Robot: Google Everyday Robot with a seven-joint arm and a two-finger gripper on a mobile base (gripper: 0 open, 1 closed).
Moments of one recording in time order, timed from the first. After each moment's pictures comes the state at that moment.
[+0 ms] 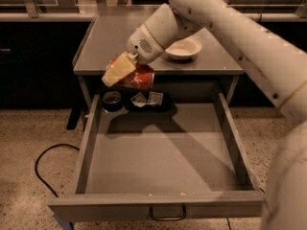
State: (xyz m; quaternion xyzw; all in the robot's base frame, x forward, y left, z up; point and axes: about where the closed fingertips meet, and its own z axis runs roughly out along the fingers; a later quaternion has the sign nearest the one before) arm 0.588 0.099 0.896 -0.56 0.72 0.36 0.21
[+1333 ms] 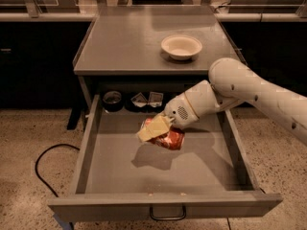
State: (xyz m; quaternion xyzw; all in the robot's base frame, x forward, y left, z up) arm 0.504 0.014 0.759 -0.44 0.77 0.43 0.17
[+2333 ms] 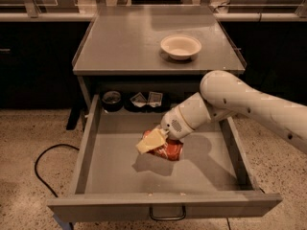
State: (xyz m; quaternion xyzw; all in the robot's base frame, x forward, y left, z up) arm 0.497 0.013 0.718 -0.42 0.81 0.38 0.16
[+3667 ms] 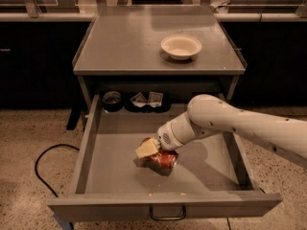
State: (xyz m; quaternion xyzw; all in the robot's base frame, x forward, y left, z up) arm 0.526 0.012 0.640 -0.34 0.87 0.31 0.18
